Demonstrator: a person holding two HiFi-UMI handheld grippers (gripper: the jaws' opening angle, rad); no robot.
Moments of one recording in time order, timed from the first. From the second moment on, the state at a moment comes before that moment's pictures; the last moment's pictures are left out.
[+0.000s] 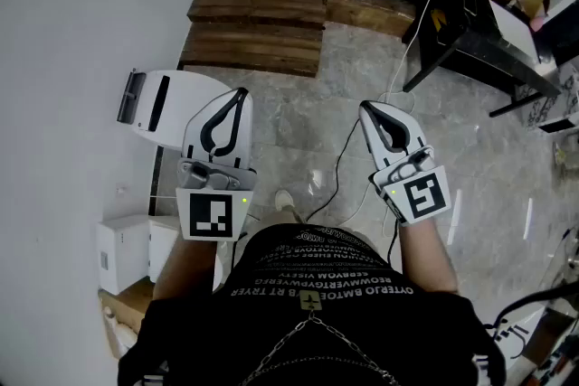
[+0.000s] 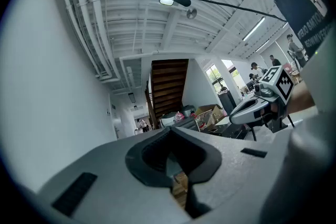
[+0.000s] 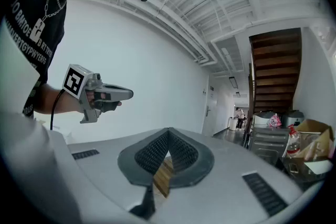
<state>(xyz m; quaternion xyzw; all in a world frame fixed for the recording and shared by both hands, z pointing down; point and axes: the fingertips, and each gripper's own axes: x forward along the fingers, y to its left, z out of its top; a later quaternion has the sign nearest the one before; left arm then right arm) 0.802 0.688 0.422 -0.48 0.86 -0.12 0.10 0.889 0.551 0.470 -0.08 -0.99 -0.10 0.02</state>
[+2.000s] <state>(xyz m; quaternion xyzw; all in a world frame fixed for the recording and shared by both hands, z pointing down) 0.427 0.433 0.465 -0.48 0.87 -0.09 0.03 0.530 0.290 0.527 -0.14 -0.99 0.03 0.06</state>
